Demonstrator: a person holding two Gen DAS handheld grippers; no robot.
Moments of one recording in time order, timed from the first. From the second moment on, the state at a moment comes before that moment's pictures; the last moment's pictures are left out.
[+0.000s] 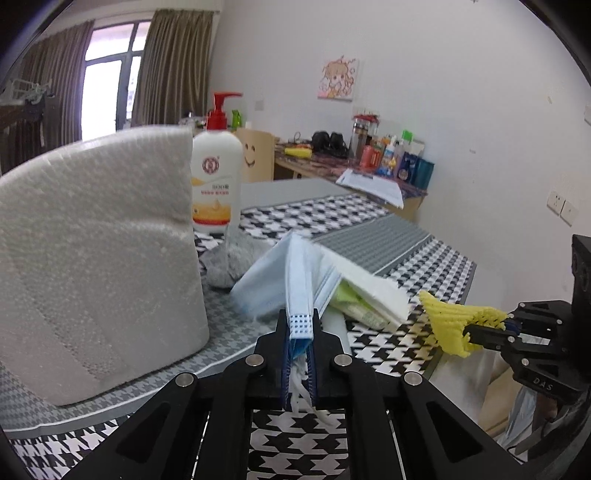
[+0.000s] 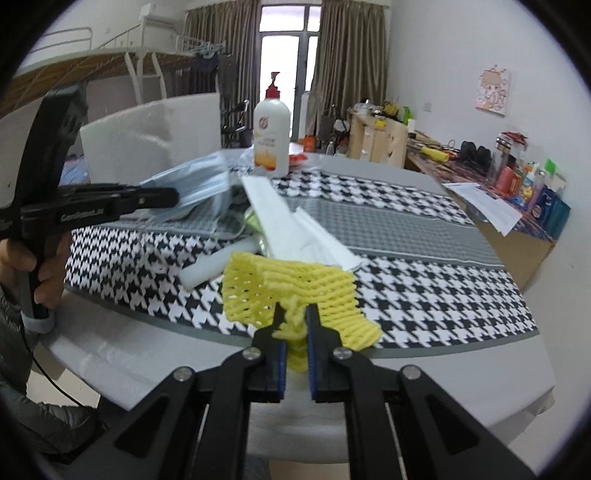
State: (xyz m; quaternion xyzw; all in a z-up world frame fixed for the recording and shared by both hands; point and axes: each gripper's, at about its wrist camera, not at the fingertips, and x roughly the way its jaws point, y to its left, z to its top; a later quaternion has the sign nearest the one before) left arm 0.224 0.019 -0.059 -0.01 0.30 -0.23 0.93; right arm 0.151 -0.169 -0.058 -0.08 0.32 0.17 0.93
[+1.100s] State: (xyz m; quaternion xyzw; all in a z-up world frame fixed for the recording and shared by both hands) left arm 0.142 -0.001 0.009 0.02 0.17 -0.16 0.97; right arm 0.134 -0.202 -0.015 0.01 0.24 0.15 0.96
